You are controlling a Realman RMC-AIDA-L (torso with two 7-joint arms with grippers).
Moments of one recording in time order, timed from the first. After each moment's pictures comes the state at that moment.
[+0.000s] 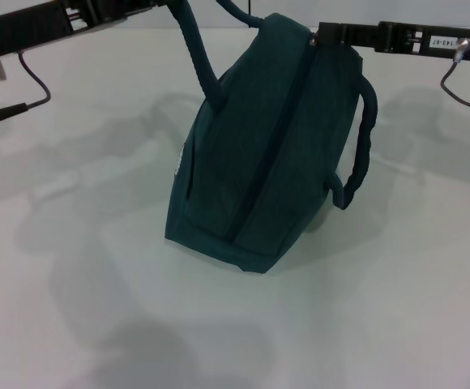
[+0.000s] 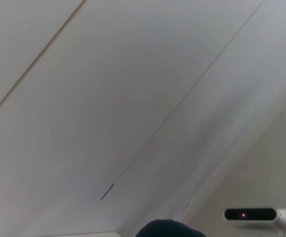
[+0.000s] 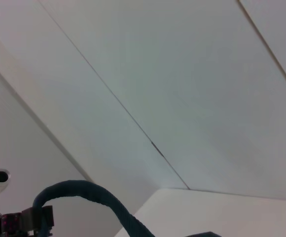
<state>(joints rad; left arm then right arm) -0.58 -2.01 0.77 0.78 1.58 1.59 -2.04 0.80 1.96 -0.87 -0.50 -1.67 -1.34 1.89</state>
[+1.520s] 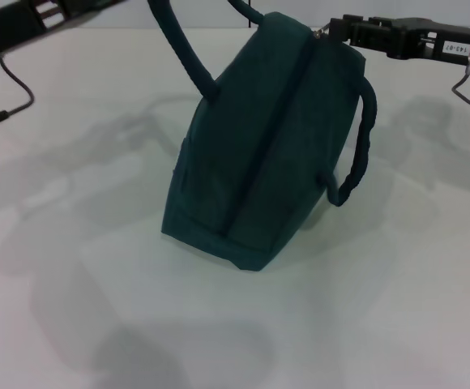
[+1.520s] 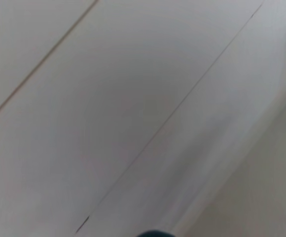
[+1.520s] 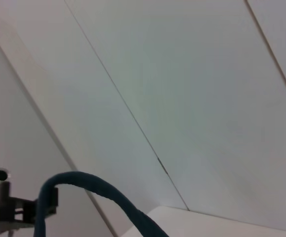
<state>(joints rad) -0.51 -2.02 0.76 0.78 1.45 1.64 -2.01 0.72 2.00 -0.87 -0.61 -1.63 -1.36 1.77</state>
